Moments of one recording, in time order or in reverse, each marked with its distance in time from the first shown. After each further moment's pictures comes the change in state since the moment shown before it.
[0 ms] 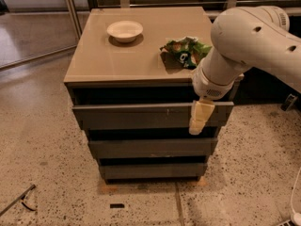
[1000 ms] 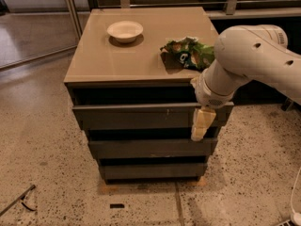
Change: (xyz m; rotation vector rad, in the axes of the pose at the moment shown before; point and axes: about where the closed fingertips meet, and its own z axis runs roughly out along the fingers) arm 0.018 0.005 0.030 -0.003 -0.021 -0.007
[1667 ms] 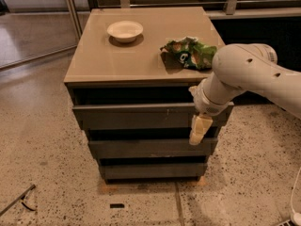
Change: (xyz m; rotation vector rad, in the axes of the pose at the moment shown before) arm 0.014 -0.004 0.043 -0.008 -0.029 0.004
